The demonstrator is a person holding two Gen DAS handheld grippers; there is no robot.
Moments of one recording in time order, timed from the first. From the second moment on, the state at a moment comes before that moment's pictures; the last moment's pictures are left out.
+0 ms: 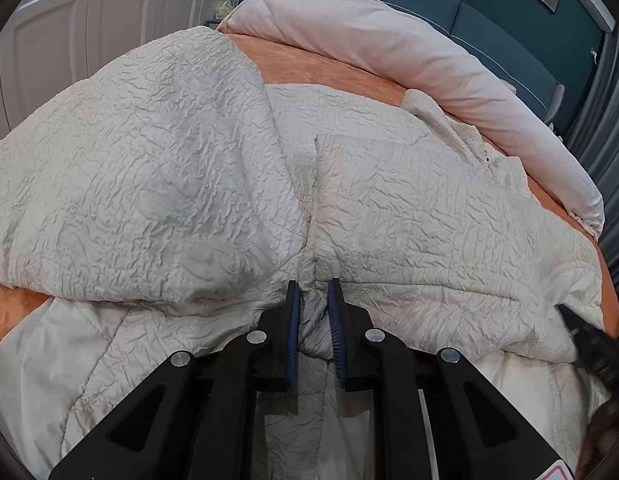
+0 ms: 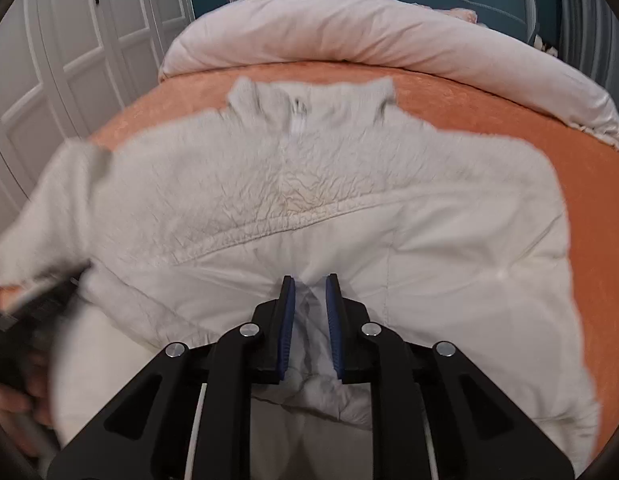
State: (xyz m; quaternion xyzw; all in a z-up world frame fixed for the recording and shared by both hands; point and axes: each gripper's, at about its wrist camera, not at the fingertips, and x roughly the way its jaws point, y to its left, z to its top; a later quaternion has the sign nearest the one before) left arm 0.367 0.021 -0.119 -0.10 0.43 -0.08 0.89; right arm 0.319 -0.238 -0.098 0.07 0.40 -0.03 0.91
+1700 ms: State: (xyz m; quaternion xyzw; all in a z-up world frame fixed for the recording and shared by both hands) left arm 0.361 0.167 0.136 -0.19 0.27 -0.10 0.94; right arm 0.114 -0.200 -0.053 0.14 0.36 -0.04 0.92
